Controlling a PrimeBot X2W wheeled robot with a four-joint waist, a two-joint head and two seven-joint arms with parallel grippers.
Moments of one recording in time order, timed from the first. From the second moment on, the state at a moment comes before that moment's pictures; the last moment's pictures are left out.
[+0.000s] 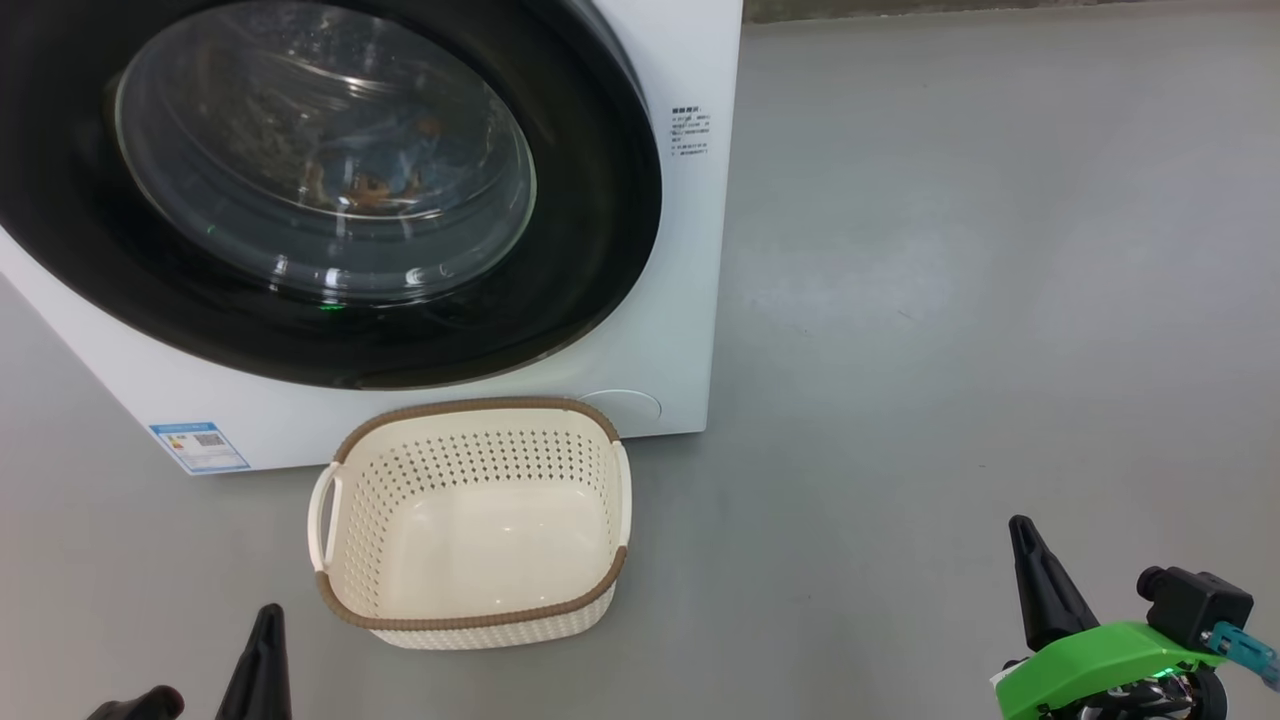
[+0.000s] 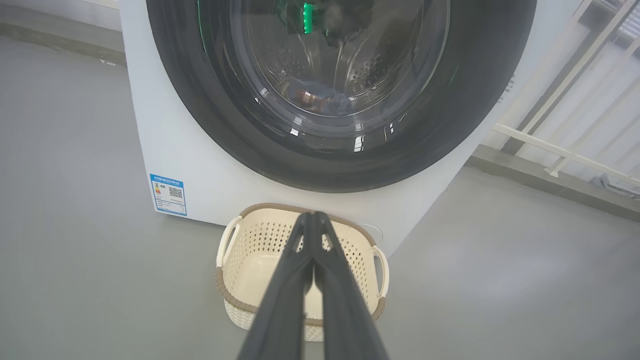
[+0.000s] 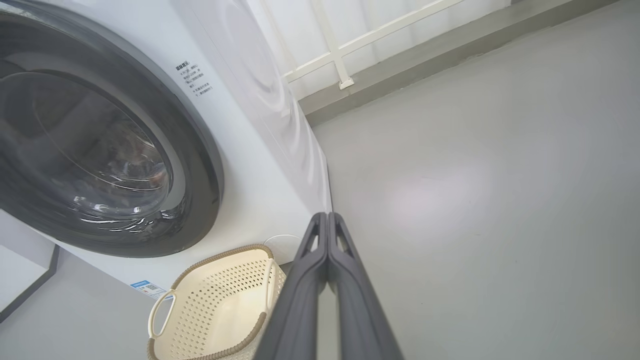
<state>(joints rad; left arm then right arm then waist) -0.02 0.14 -0.02 0.36 -0.51 -0.13 -0.21 -0.07 -0.09 0.05 0.42 0.57 0.13 -0.21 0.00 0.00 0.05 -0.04</state>
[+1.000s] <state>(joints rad) -0.02 0.11 0.00 0.35 -0.80 -0.13 -0.12 -0.07 -0.07 0.00 0.38 0.85 0.13 -0.12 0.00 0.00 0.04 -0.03</state>
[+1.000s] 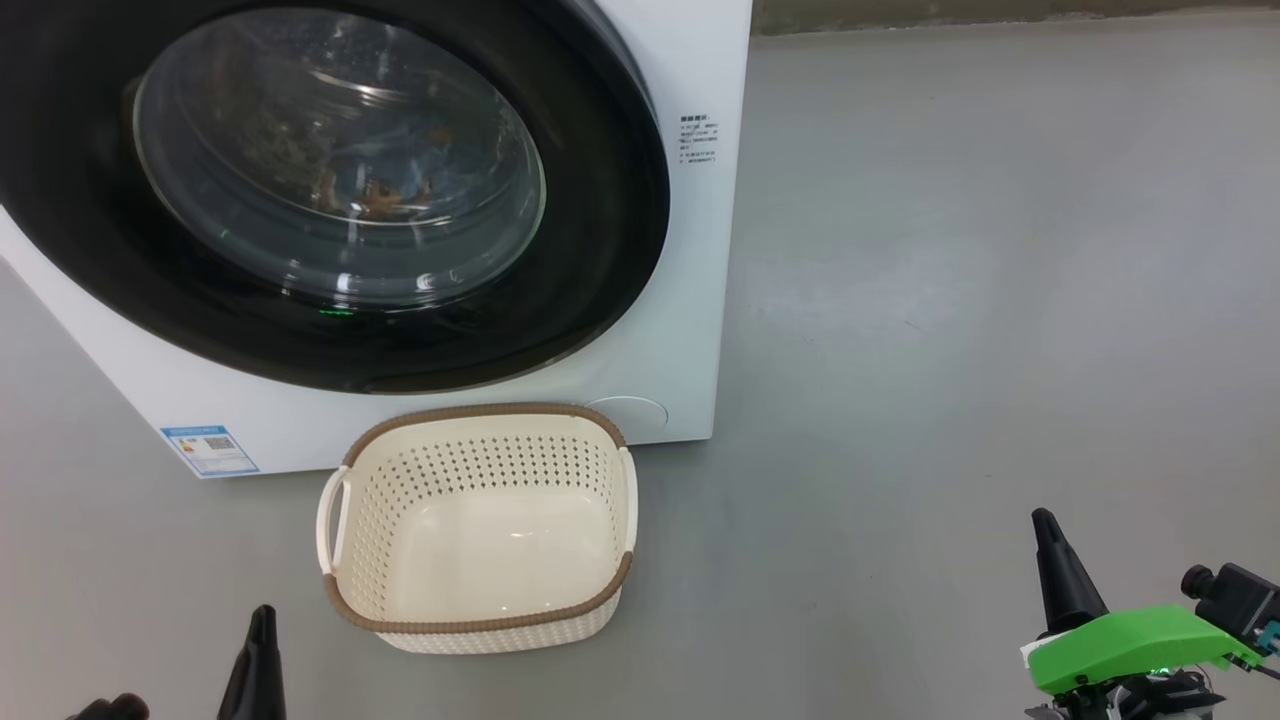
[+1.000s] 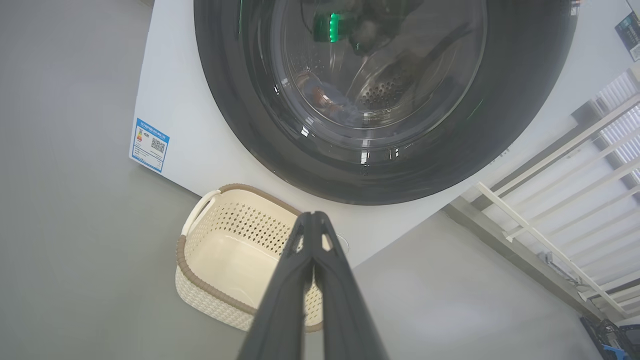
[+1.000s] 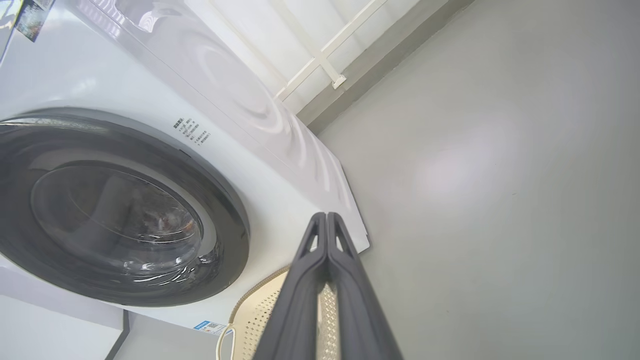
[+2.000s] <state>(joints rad) -0.04 0.08 0.03 0.32 -1.10 -0.13 -0.03 -0.07 -0.06 -0.04 0.34 1.13 0.13 -0.04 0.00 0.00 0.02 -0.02</state>
